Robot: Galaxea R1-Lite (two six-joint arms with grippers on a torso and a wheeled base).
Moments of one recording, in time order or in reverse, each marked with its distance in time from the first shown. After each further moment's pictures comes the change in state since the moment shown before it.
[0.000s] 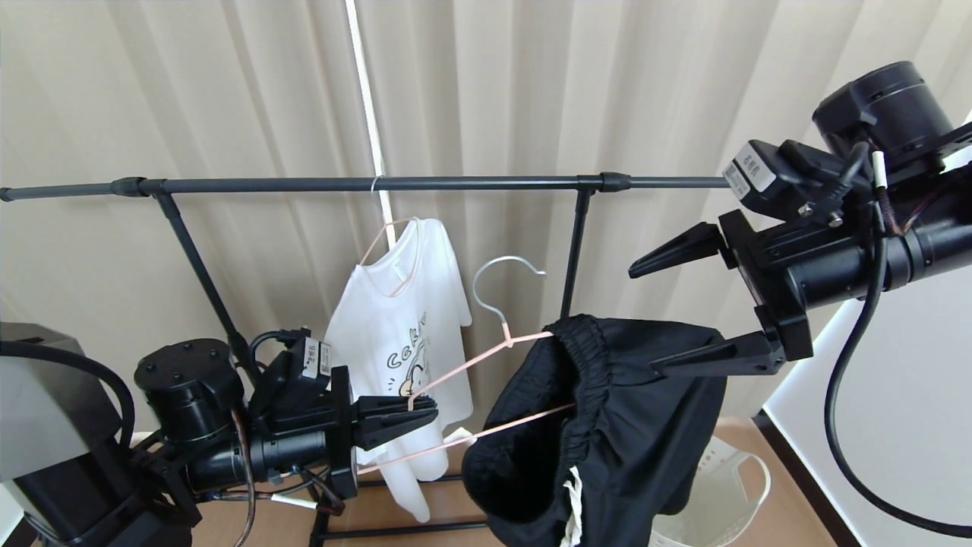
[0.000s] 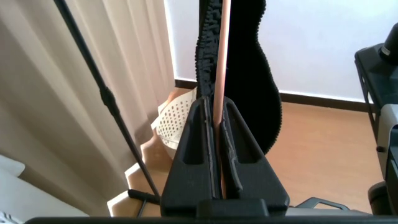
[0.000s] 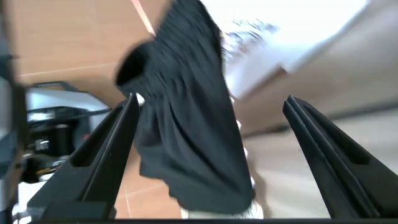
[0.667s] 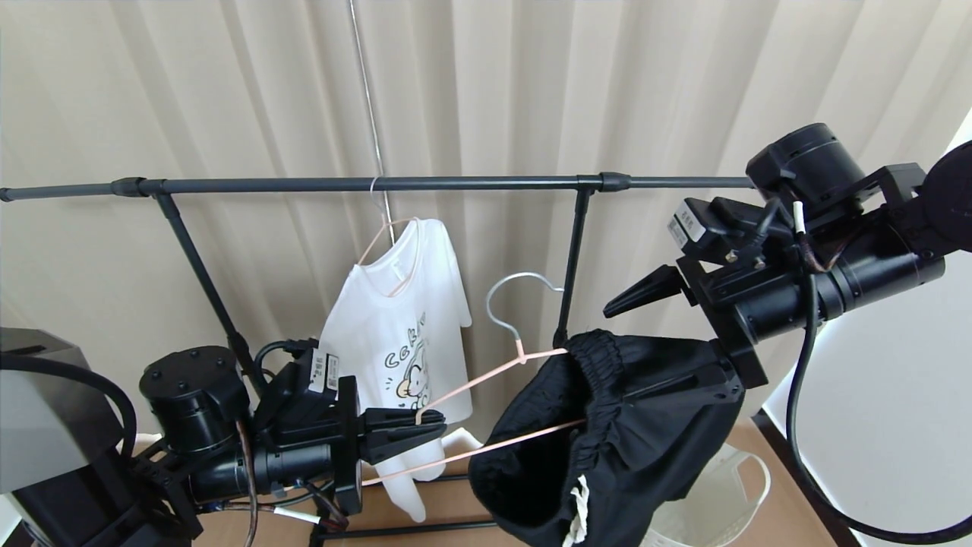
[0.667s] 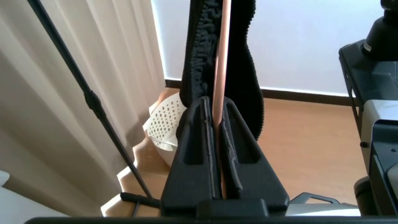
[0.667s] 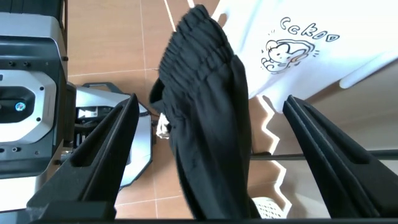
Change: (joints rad) left arm -0.035 -0.006 0.020 0.000 0.001 0.009; right arm 0.028 0.084 0.042 -0.015 0.010 0.003
